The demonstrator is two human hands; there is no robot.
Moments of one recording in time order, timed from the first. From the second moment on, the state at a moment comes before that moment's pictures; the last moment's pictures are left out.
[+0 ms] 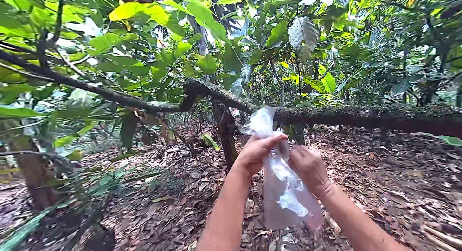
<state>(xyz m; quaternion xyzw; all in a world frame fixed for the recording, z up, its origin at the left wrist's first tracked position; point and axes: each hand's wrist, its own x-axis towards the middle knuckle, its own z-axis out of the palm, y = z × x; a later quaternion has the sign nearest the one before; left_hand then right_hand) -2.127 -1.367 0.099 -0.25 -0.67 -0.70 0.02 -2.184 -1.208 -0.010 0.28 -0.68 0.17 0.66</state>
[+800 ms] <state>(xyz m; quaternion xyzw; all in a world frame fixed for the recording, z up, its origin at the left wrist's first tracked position) -2.140 -1.372 0.094 -0.27 -0.80 -0.47 0.24 -2.165 -1.207 0.062 0.38 -0.63 0.56 0.39</state>
